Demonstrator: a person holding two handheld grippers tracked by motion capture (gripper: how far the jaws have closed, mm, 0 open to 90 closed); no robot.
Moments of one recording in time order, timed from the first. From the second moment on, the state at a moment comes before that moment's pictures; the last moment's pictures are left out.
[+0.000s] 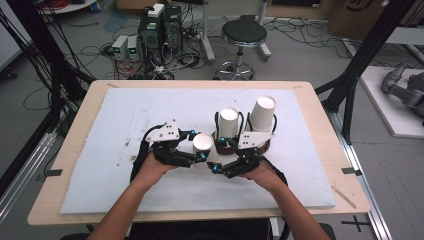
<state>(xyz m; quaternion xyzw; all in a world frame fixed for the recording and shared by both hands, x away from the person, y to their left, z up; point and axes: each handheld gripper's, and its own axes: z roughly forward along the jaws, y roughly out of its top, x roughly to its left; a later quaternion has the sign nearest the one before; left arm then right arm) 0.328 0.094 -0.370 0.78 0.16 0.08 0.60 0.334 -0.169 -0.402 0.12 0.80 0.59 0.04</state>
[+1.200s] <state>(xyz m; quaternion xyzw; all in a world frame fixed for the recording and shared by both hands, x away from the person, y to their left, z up) 0.326 0.085 -0.370 0.80 0.14 0.05 0.58 0.334 -0.162 -0.398 0.06 0.84 0.54 0.05</state>
